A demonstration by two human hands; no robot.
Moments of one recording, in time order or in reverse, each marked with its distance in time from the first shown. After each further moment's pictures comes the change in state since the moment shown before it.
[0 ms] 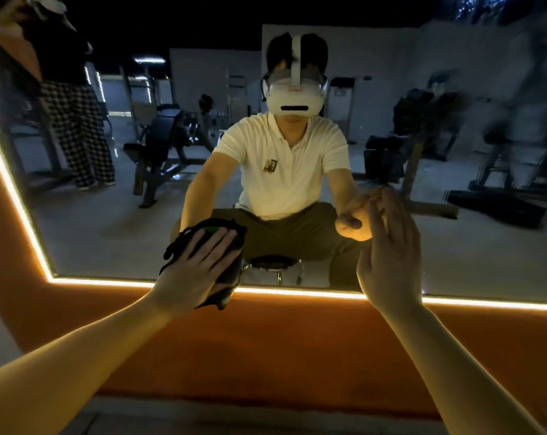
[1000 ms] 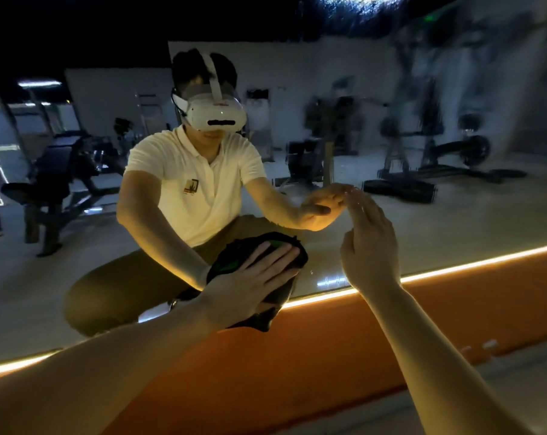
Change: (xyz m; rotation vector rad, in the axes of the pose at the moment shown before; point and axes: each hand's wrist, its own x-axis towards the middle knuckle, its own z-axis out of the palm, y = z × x) left_hand 0.219 0.171 -0.012 0.014 0.205 0.454; right_hand 0.001 0.129 -0.062 0.003 0.039 0.260
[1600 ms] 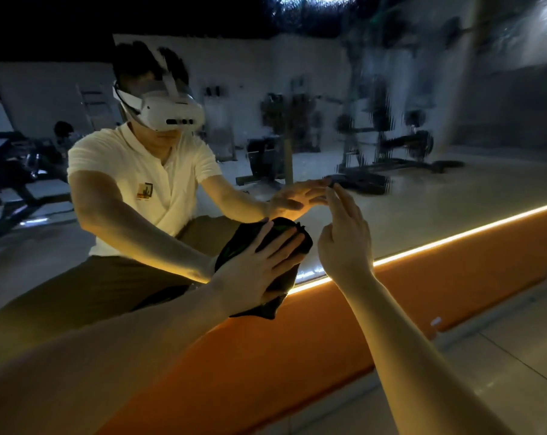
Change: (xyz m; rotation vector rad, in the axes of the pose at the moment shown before) left_hand 0.109 0.033 -0.020 -0.076 -0.093 0.022; right_hand 0.001 0.046 -0.025 0.046 -0.037 0.203
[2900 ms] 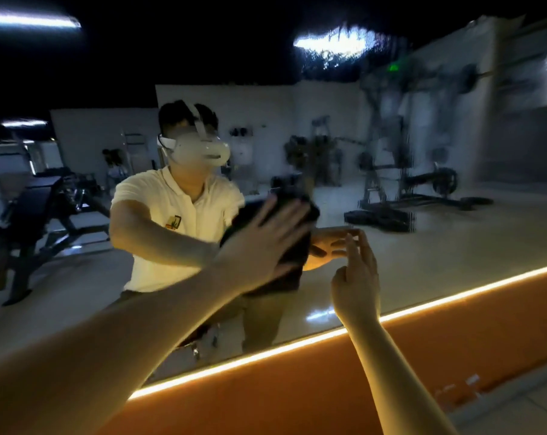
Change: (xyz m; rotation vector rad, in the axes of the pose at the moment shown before) left_hand 0.020 -0.109 -0.071 0.132 0.060 -0.184; right_hand 0.013 -0.006 0.032 0.138 0.151 0.080
